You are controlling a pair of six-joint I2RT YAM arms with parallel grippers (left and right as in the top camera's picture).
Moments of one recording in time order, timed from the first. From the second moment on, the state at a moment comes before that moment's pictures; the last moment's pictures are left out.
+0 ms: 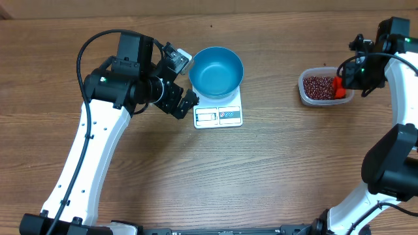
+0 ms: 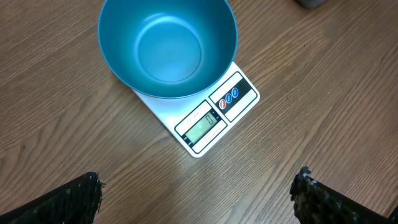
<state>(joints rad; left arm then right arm) -0.23 1.53 1.51 -1.03 0.36 0.32 -0.28 1.94 1.72 -1.14 -0.14 -0.24</state>
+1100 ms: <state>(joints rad) -0.23 1.53 1.51 -1.03 0.36 0.32 -0.49 1.96 1.63 -1.17 -0.65 -0.14</state>
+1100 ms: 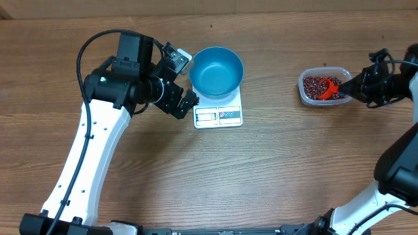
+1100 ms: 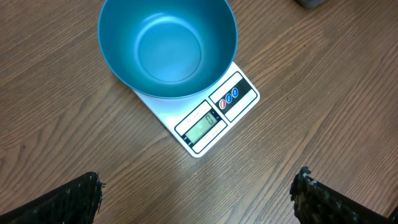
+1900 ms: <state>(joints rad) -0.23 1.53 1.51 -1.03 0.36 0.32 -0.64 1.96 1.63 -1.28 -0.98 -0.27</state>
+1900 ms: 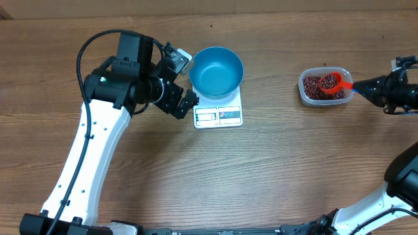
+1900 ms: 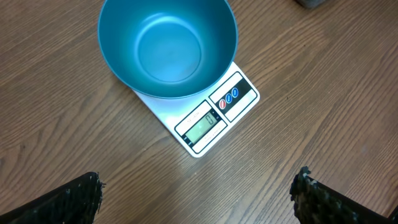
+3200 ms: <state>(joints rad) -0.23 1.53 1.51 -1.03 0.36 0.32 -0.06 1.96 1.62 -0.91 -1.22 -0.07</state>
